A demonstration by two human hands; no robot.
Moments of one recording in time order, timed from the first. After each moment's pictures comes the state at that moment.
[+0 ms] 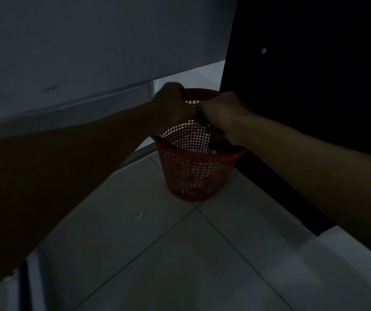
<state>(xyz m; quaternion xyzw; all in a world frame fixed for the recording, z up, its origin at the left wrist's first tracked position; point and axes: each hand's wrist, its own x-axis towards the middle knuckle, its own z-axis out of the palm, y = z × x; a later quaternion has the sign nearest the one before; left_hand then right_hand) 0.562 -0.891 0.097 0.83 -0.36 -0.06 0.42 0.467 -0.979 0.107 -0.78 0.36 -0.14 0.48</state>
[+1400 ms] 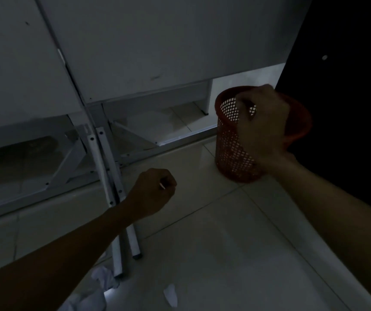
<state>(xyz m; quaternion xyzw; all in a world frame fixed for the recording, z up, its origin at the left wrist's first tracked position) 0.471 -0.637 -0.005 0.88 -0.30 -0.09 0.36 0.423 -0.871 0.090 -0.86 0.08 -0.48 0.18</state>
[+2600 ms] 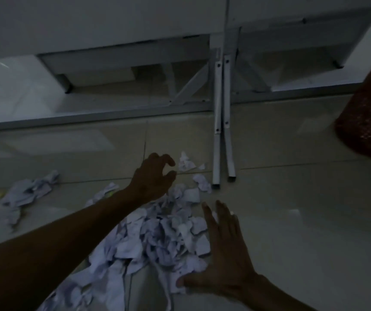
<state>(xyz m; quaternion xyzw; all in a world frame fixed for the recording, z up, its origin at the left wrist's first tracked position) 0.353 -0.414 -0.036 0.97 -0.01 -0.11 0.22 0.220 -0.613 -0.113 -0.93 -0.15 0.14 0.30</state>
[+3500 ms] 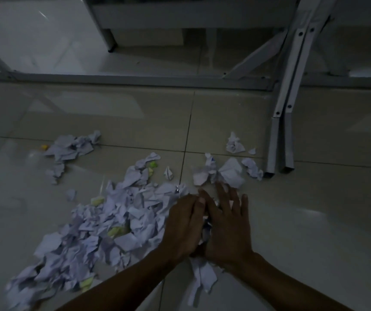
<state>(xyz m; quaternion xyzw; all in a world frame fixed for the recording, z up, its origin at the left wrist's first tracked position) 0.218 -0.398 -0.098 0.89 0.08 0.01 0.46 0.232 -0.522 -0.137 -0.96 -0.20 0.06 0.21</state>
